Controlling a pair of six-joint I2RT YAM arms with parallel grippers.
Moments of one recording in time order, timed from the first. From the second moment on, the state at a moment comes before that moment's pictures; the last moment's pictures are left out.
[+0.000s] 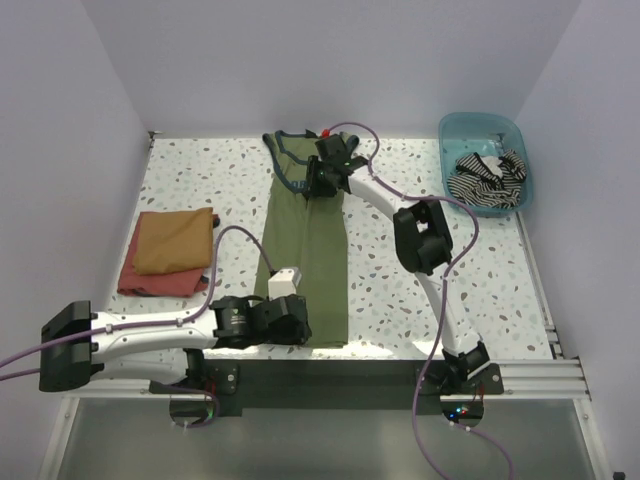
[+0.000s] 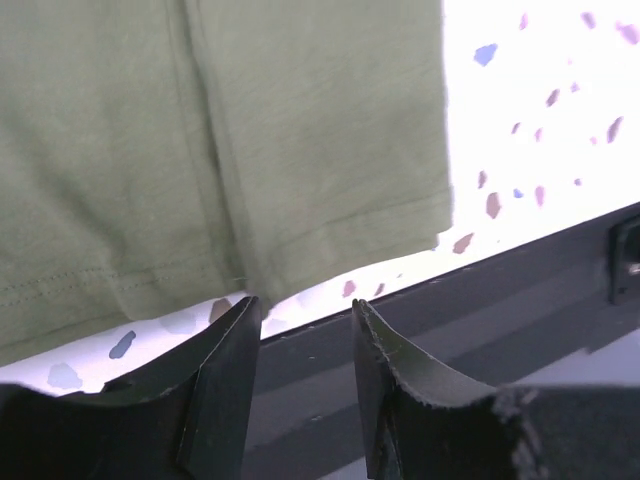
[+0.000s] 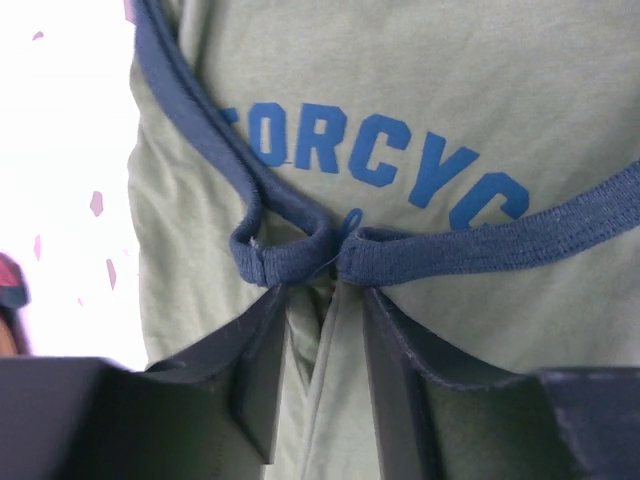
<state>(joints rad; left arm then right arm) -1.27 1.10 0.60 -0.51 -0.30 -1.14 0.54 2.47 2.13 -0.48 -0.05 0.60</state>
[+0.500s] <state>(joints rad) -0.94 0.98 0.70 -0.64 -0.36 -1.02 0.54 2.22 2.04 -0.49 -0.04 0.60</state>
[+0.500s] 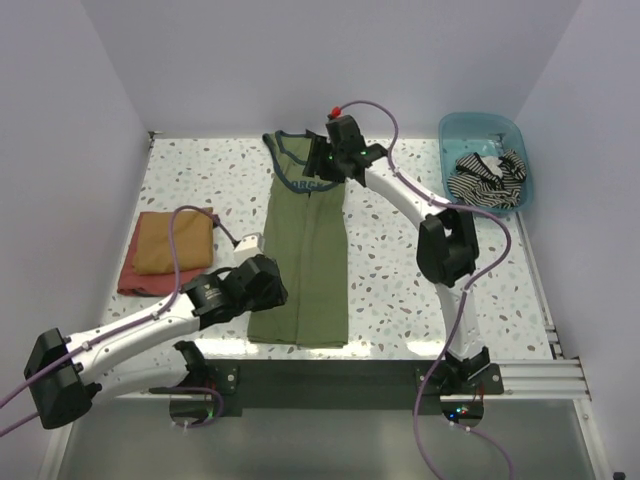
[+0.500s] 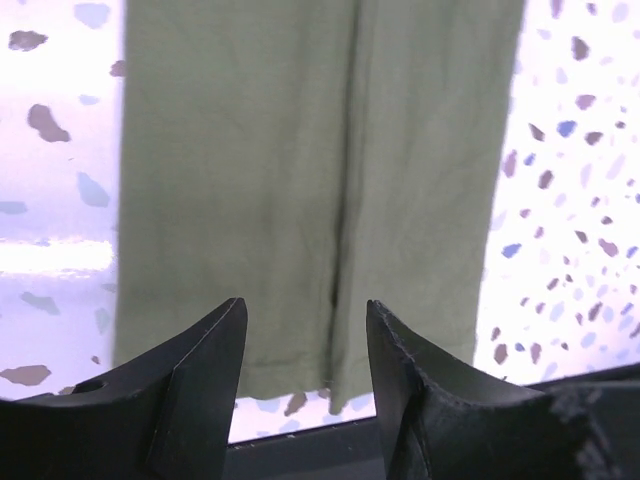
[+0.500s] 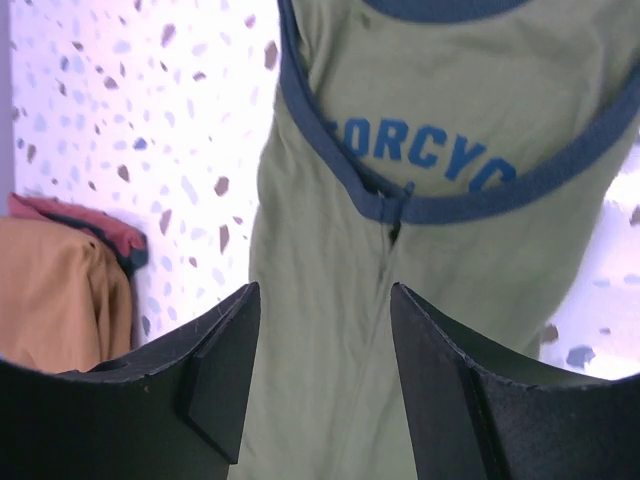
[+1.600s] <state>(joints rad) -0.81 0.97 0.46 -0.75 -0.14 -1.05 0.99 1.33 0.61 -0.42 -0.05 1.01</state>
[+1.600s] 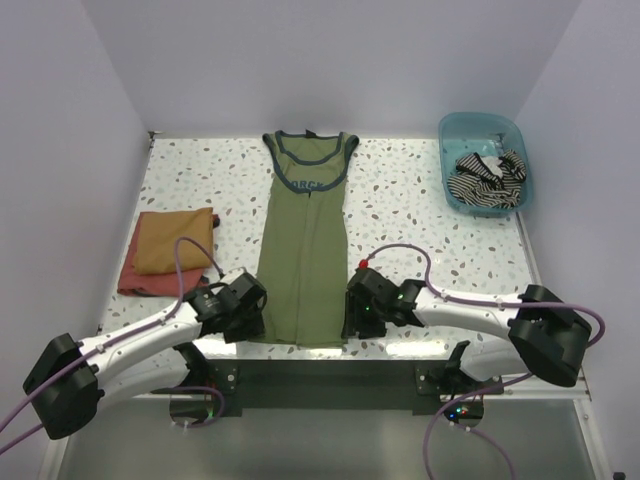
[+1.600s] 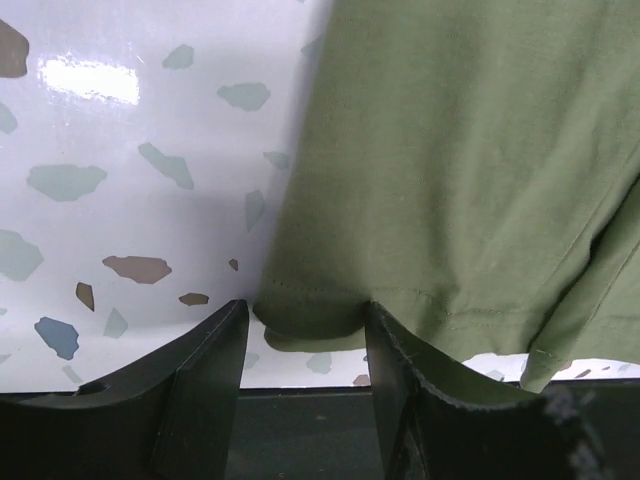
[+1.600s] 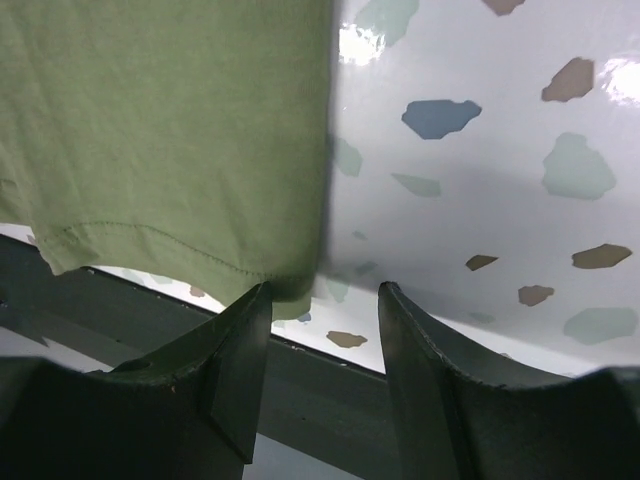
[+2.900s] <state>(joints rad) -1.03 0.98 0.42 -0.66 -0.05 -1.14 1.12 1.24 0.61 -0.57 0.02 1.07</state>
